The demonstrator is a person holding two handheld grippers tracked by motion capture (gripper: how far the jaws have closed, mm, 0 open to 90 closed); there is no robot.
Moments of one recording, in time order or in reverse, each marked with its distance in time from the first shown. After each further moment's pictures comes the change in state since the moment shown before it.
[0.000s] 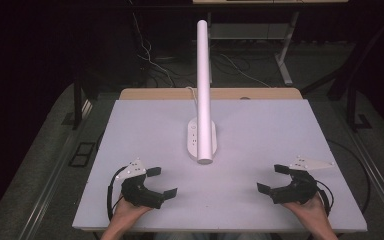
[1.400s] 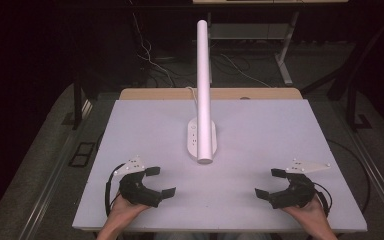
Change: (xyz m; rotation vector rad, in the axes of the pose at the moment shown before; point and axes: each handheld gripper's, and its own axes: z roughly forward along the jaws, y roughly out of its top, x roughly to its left) left arm 0.001 0.010 -0.005 0.042 -0.017 -0.020; right arm 0.006 -0.004 0.002 0.042 0.049 -0.022
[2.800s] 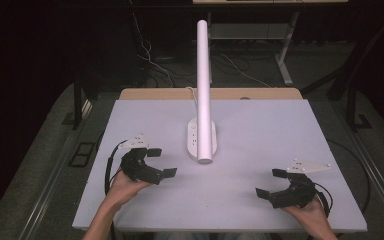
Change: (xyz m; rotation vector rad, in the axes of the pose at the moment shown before) left arm 0.021 0.054 0.006 0.068 0.005 0.033; right arm -0.002 -0.002 -0.001 -0.001 -0.014 0.018
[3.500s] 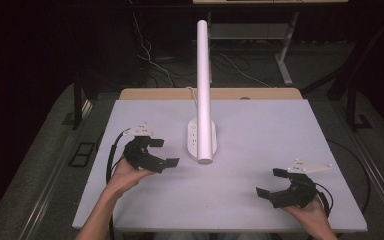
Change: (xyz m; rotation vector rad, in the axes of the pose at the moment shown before) left arm 0.012 0.028 0.008 0.035 -0.001 0.023; right arm -0.001 0.000 -0.001 -0.013 -0.009 -0.001
